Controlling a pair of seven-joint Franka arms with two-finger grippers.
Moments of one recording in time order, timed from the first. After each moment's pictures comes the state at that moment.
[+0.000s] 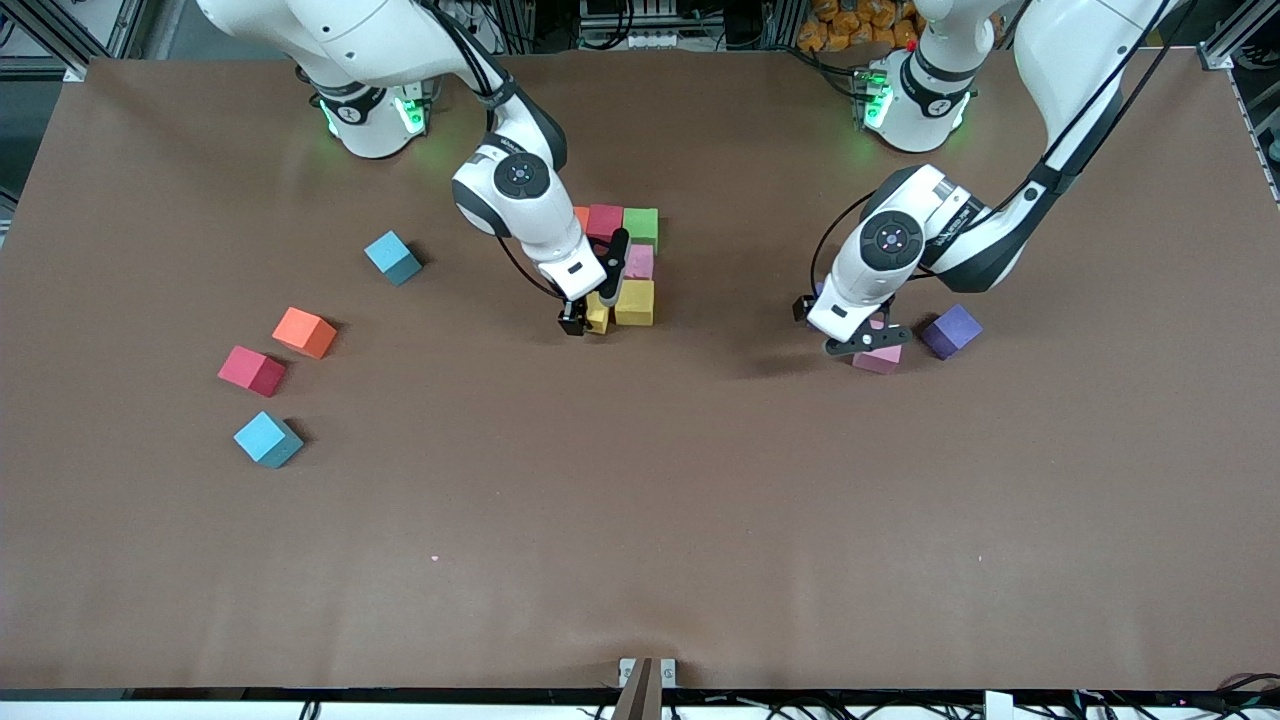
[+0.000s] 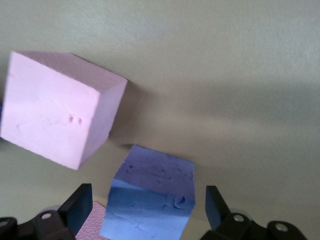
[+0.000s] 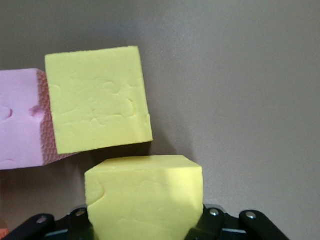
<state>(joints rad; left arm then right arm) 0.38 0.42 -0.83 -2.28 0.43 2.33 -0.90 0.53 0.46 0.24 -2.20 -0.22 2.82 -0.45</state>
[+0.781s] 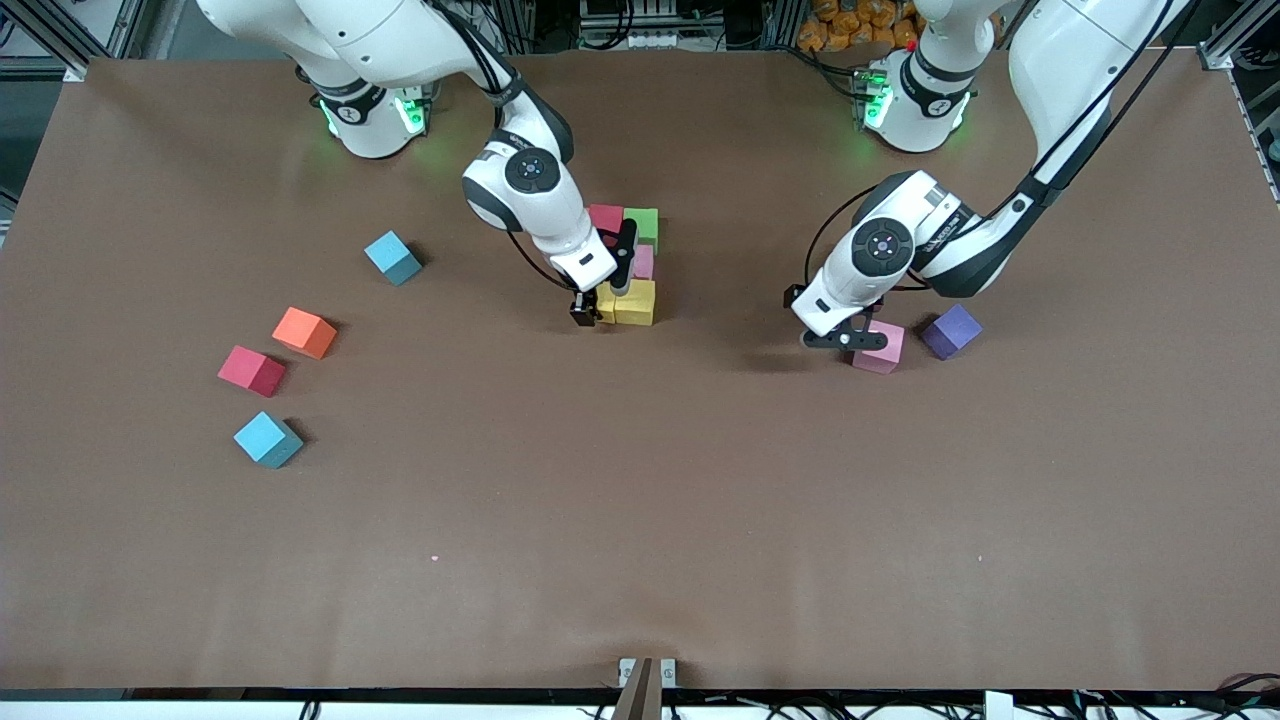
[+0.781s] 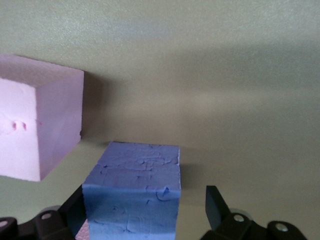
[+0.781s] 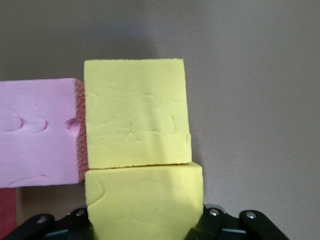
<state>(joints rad) 0.37 0.46 -0.83 -2.29 0.43 2.34 -0.72 0.55 0.48 0.26 -2.20 -0.22 2.84 -0.45</state>
